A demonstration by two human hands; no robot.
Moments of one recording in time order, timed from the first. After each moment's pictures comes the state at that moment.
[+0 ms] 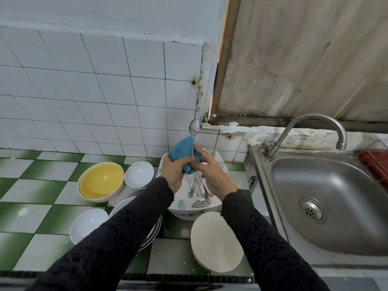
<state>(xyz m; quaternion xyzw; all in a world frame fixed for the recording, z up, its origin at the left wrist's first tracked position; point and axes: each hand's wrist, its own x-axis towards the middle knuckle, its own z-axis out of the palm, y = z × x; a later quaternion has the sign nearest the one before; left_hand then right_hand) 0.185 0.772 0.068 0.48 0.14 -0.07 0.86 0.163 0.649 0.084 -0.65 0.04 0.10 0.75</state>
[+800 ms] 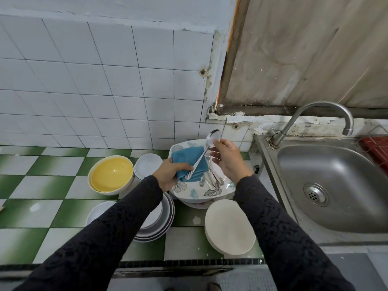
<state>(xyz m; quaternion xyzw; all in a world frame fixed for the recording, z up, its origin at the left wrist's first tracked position) 0.167 0.838 0.063 0.55 0.10 -0.28 0.78 0.173 0.655 0.090 -0.60 0.21 0.03 0.77</state>
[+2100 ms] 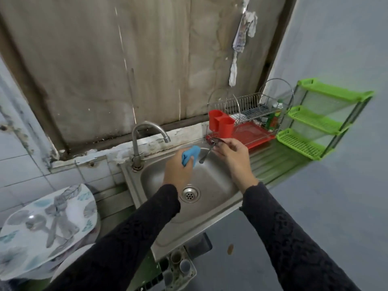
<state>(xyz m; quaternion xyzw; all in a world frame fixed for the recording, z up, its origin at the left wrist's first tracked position) 0.024 0.392 0.159 0.78 -0.28 -0.02 0.56 -0.050 0.242 0.185 -0.64 0.22 -0.34 0.65</state>
